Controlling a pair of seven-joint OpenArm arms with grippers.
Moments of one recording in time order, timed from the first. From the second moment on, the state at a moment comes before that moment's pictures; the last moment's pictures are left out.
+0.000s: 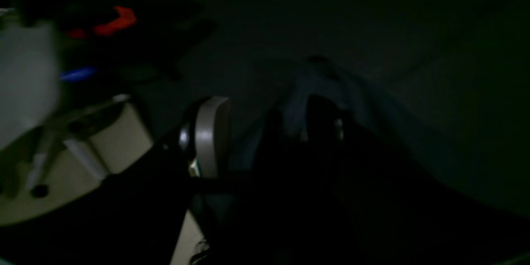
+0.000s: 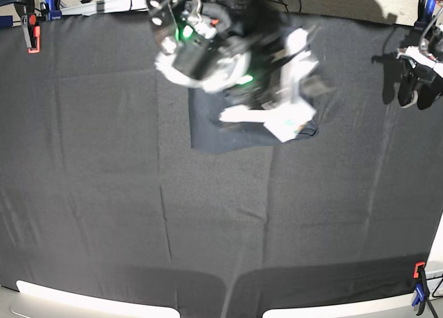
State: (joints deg) left arm 28.2 -10.5 -42.9 115.1 -43.3 -37.4 45.4; right arm -9.4 -8.7 -26.9 123.2 11.1 23.7 -69.5
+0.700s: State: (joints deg) left arm 28.2 -10.5 -43.0 115.1 -43.5 -37.4 45.4; right arm -9.6 -0.7 -26.9 123.9 -0.9 20.1 -68.5
